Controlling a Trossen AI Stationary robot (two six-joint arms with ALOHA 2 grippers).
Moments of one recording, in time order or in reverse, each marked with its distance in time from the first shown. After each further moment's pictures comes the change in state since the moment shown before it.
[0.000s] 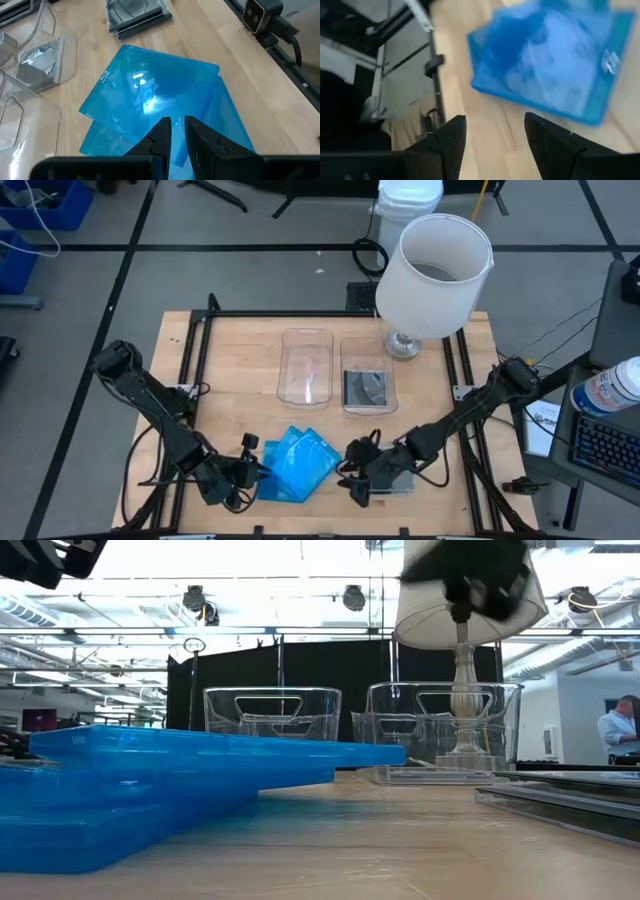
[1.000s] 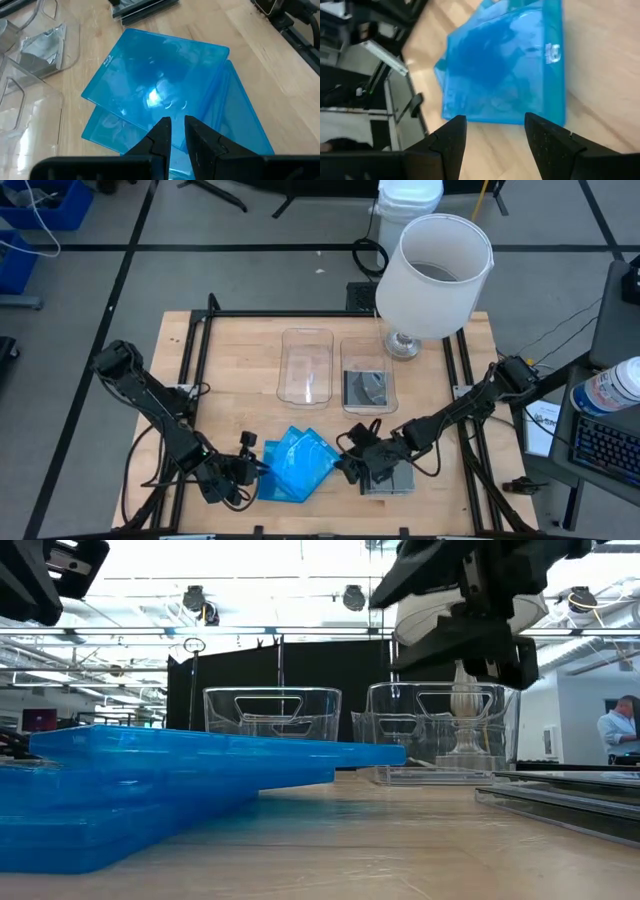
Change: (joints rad) left arm -0.007 0.000 -0.051 0.009 -0.020 -0.029; right arm -0.081 0.001 -0.145 0.159 0.037 0.285
